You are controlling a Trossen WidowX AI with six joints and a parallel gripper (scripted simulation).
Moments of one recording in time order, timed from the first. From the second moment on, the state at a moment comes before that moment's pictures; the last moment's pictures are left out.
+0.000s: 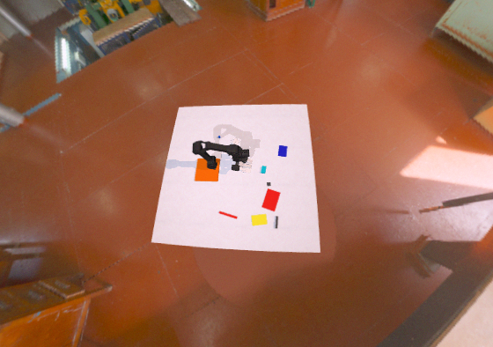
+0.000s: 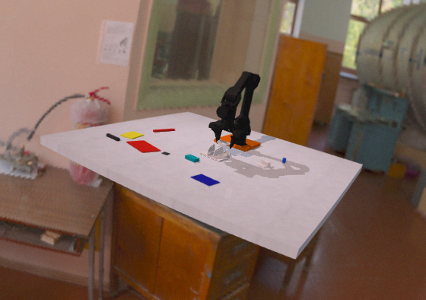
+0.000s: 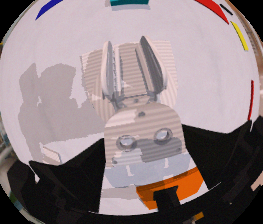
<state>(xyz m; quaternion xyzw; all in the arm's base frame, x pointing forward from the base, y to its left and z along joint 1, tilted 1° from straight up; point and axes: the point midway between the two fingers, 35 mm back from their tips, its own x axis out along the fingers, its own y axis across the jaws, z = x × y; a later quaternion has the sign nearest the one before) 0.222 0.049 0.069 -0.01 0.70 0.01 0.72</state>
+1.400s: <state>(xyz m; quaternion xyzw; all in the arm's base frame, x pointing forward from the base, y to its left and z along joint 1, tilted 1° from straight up) 0.221 0.048 0.040 -0.01 0.70 0.01 0.72</state>
